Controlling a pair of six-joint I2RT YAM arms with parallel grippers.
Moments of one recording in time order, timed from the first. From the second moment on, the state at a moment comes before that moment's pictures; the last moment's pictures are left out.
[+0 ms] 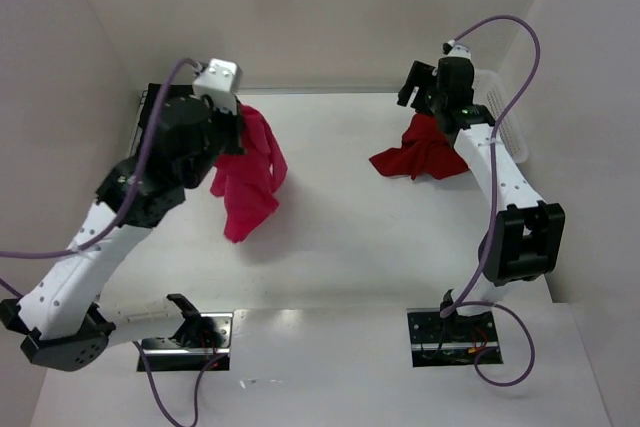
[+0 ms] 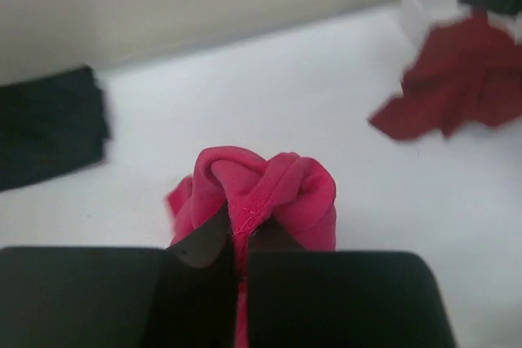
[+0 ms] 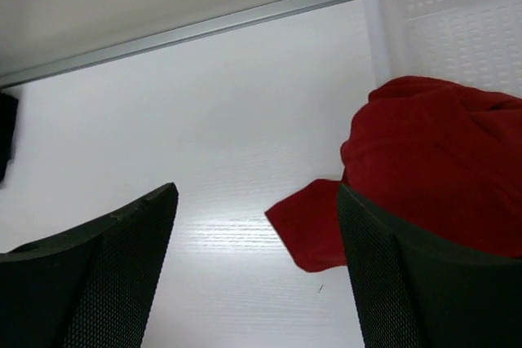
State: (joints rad) left arm -0.69 1.16 1.59 -0.69 -0.42 -0.11; right arm 0.12 1.60 1.47 -0.31 0.08 0.37
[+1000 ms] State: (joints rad) left arm -0.58 1.40 1.39 -0.39 -0.03 -0.22; right arm 0.13 1.89 1.52 -0.53 0.50 0.35
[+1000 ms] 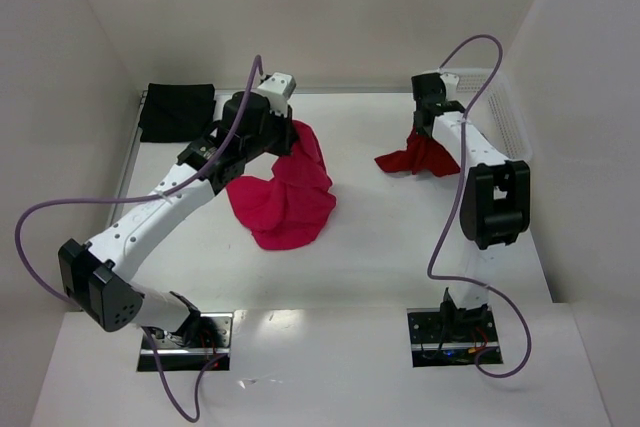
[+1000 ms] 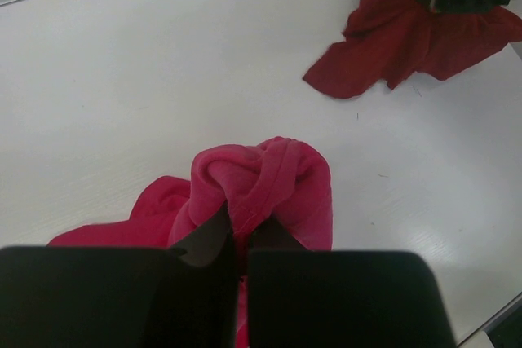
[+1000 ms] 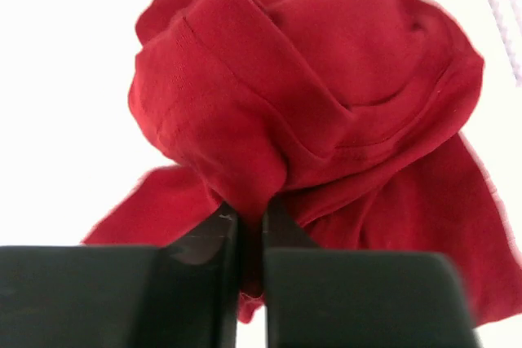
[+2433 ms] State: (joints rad) left arm -0.54 1.35 1.35 -0.47 0.06 -0.22; right arm -0.08 1.88 1.75 -0.39 0.22 0.37
